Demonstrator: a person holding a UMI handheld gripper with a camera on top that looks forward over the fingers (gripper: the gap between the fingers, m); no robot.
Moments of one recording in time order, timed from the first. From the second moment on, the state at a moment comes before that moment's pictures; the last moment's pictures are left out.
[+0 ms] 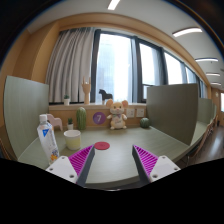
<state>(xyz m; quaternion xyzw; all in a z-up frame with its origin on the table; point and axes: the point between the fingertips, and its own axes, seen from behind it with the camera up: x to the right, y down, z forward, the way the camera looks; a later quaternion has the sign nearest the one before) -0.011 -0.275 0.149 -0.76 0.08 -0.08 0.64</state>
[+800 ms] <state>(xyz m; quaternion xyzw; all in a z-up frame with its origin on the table) -0.237 -0.200 0.109 -0.77 -0.06 0.03 0.64</state>
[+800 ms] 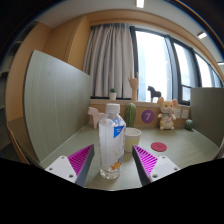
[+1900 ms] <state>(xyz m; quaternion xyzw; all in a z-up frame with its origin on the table) -0.333 -0.066 0.152 -0.69 0.12 0.27 0.66</state>
